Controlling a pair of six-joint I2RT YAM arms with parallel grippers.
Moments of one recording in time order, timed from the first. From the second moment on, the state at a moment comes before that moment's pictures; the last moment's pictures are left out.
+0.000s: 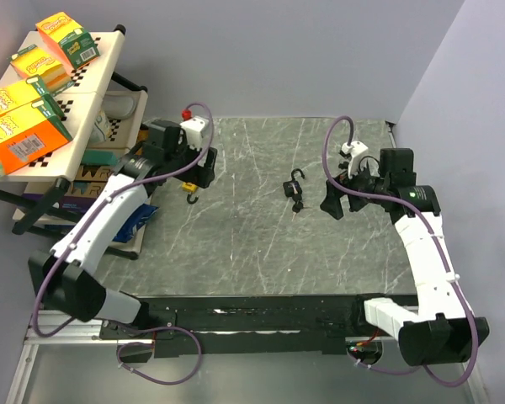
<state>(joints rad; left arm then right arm) -0.40 1.38 1.39 -0.64 0.11 0.01 0.04 1.07 1.18 -0.90 -0.53 -0.34</state>
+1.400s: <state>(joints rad) -0.21 2.08 1.61 -0.67 0.01 0.09 0.04 1.31 1.33 -0.90 -0.59 -0.30</state>
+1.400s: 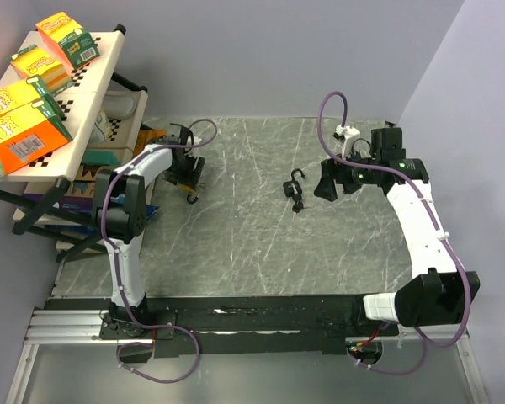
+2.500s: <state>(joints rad) -0.21 2.09 1.53 -0.52 0.02 0.11 0.04 1.27 1.27 -0.70 -0.61 -0.28</state>
